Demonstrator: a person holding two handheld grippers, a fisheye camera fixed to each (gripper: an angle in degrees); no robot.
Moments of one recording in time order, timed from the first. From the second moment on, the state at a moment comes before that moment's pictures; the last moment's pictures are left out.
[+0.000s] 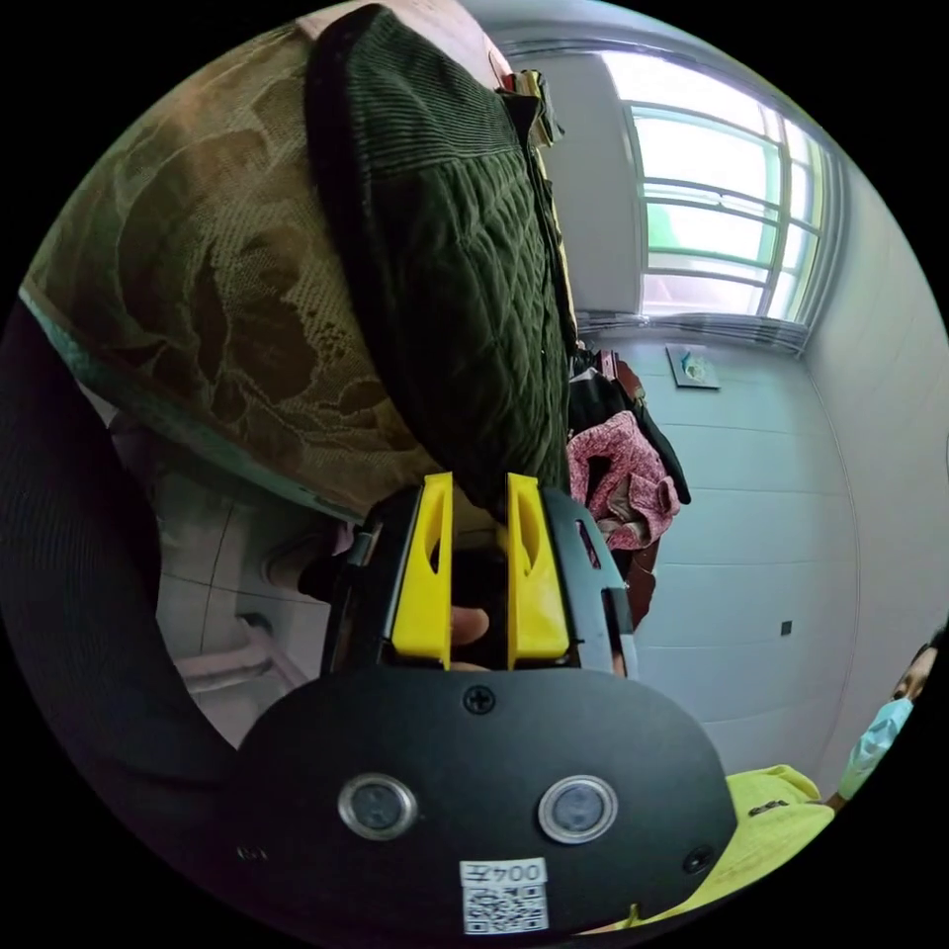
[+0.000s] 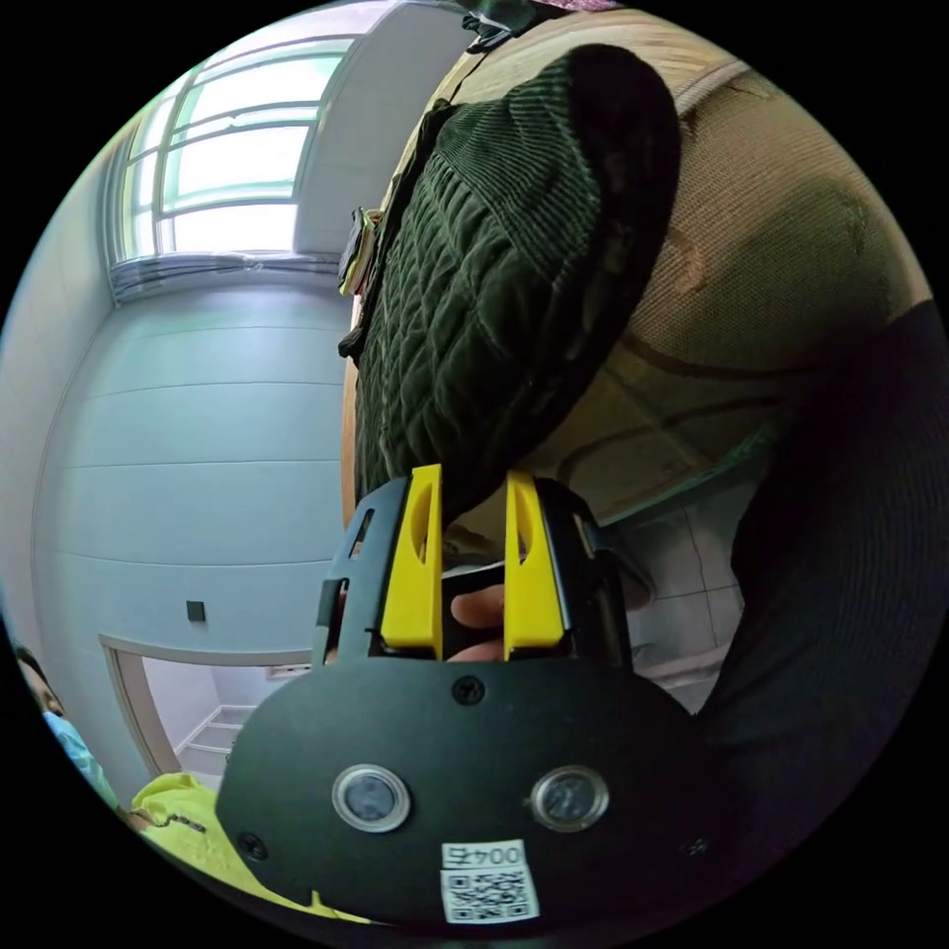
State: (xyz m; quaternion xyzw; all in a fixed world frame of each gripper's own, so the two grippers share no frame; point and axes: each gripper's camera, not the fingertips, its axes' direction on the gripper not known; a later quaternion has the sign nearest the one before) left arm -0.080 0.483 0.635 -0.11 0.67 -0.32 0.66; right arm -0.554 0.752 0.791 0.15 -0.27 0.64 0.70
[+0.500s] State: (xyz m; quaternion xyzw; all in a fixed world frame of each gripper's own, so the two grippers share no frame) left arm -0.067 0.501 0.660 -0.06 0.72 -0.37 0.59; right arm -0.552 0.748 0.781 0.20 -0.35 0.62 0.67
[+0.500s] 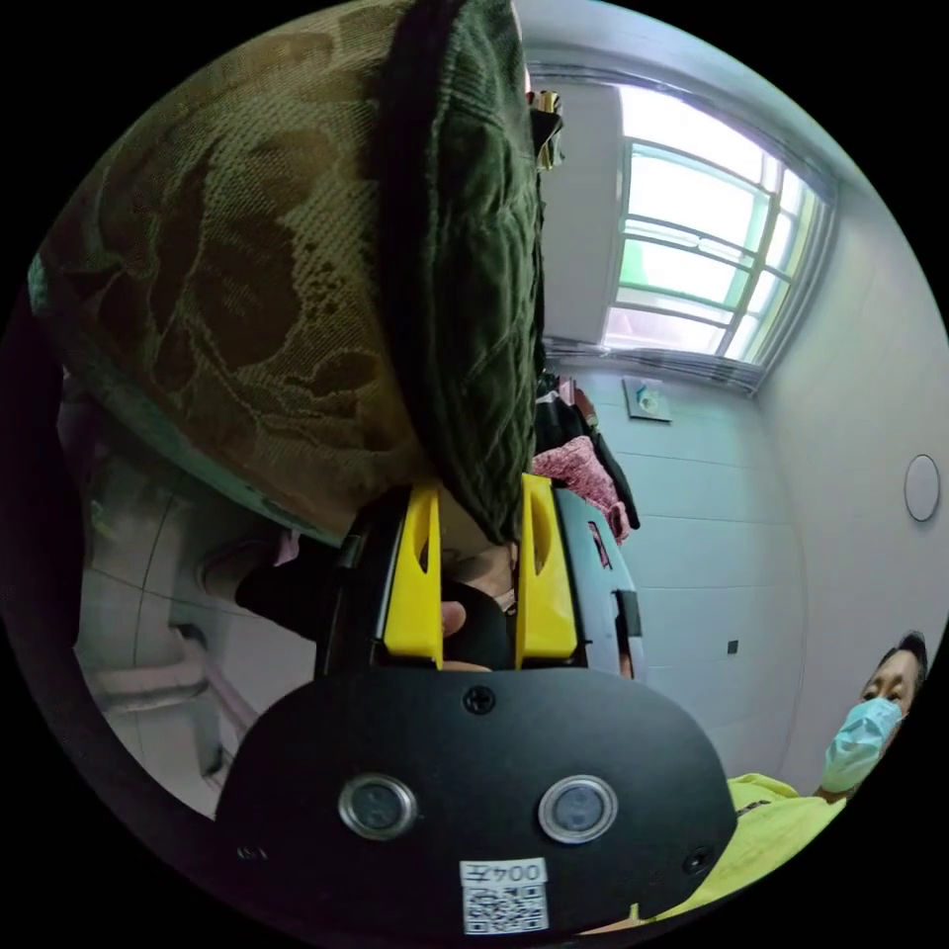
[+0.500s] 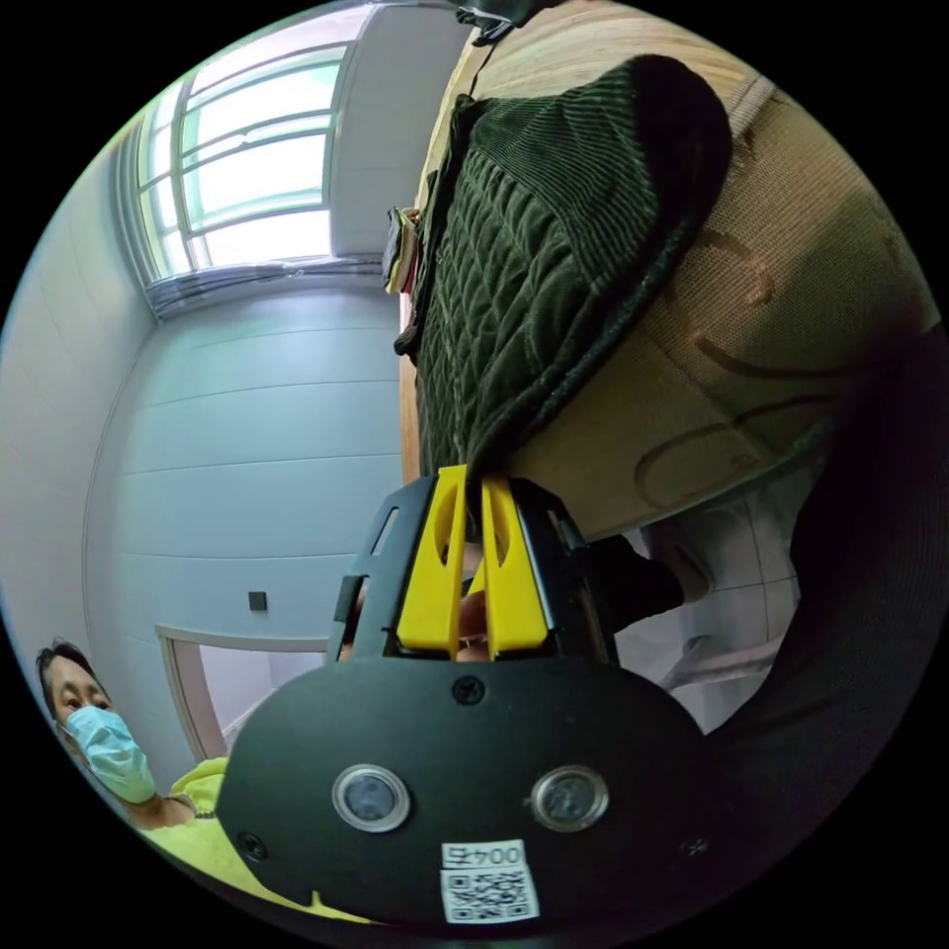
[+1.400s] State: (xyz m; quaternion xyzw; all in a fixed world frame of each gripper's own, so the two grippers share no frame) left arm -0.106 0.476 0.644 -0.01 0.65 -0.38 0.66; right arm -0.581 0.783 0.810 0.24 -0.31 0.62 0.68
